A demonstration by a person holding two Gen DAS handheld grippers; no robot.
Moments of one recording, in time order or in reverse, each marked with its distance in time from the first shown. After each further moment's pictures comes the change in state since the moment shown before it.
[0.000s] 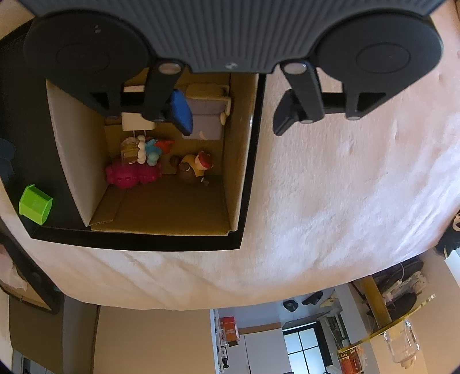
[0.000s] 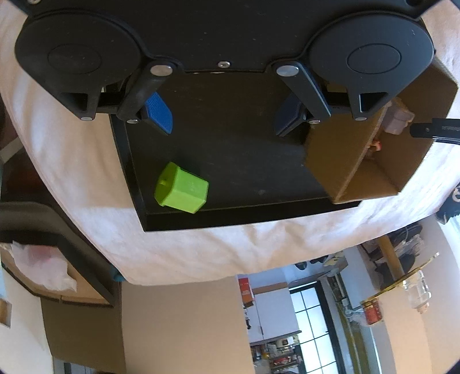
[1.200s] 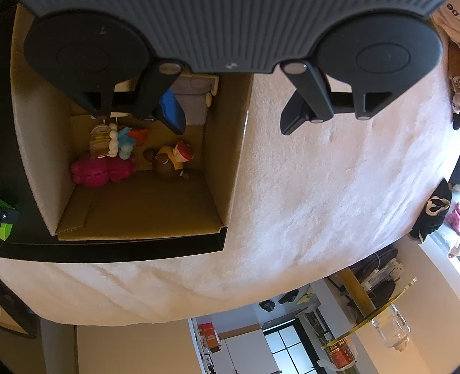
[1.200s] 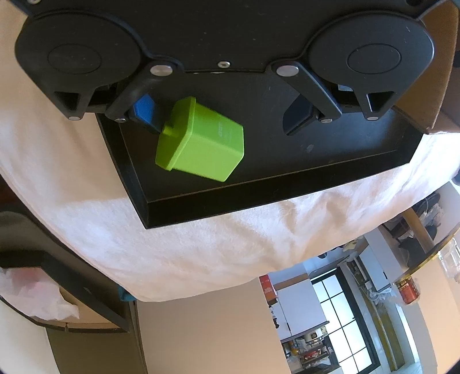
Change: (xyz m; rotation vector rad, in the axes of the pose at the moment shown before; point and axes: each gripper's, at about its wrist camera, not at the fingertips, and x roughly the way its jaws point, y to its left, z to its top) left arm 0.027 -0.024 0.012 0.060 0.022 0.179; right arm 0.100 -0.033 0.039 0.107 -0.008 -0.012
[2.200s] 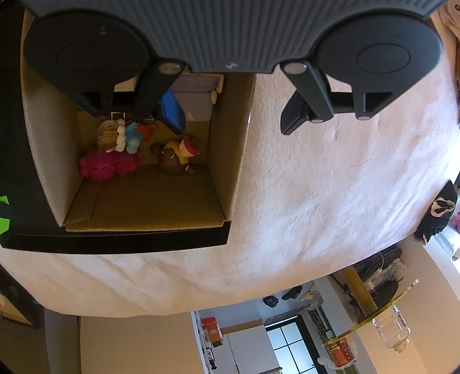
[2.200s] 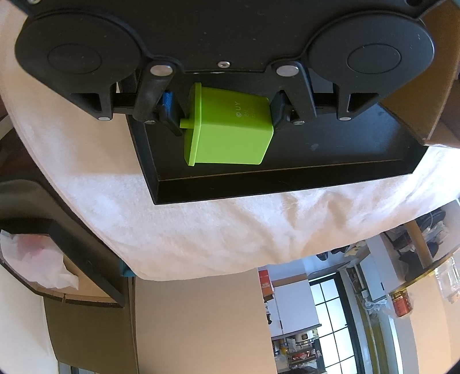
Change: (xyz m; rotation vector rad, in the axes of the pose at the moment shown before) left arm -0.006 0.007 -0.002 -0.027 -0.025 -0.040; right arm -0.027 0.007 0.009 -0.100 -0.035 -0.045
